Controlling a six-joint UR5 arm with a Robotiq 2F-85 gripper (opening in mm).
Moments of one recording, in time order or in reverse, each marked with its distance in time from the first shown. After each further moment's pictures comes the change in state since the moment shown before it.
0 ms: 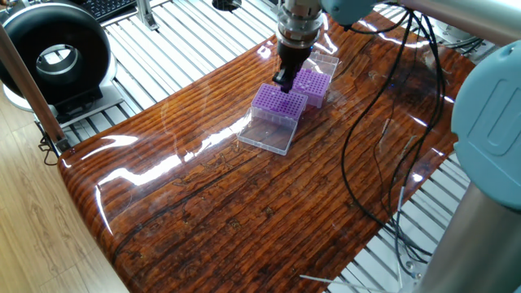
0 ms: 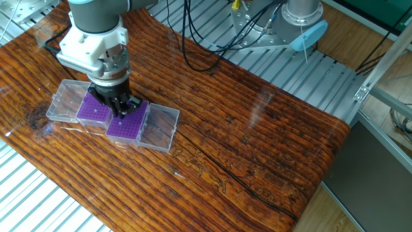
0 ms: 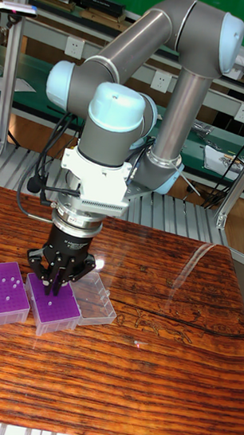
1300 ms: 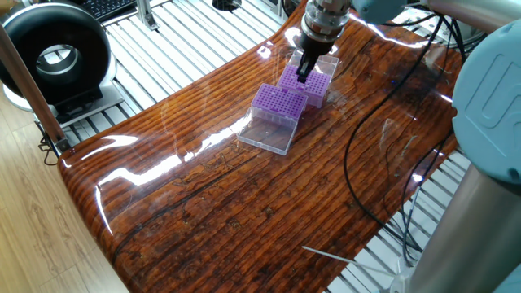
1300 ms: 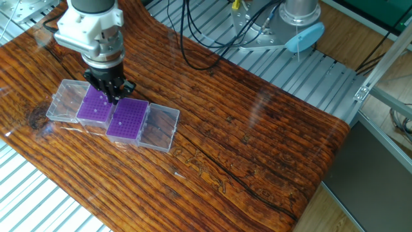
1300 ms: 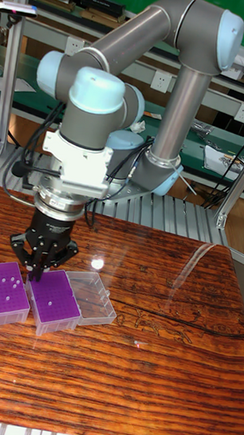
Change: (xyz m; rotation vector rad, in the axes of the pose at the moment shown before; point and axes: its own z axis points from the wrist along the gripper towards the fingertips) arm 0.030 -0.024 -0.005 0.020 -0.001 0.008
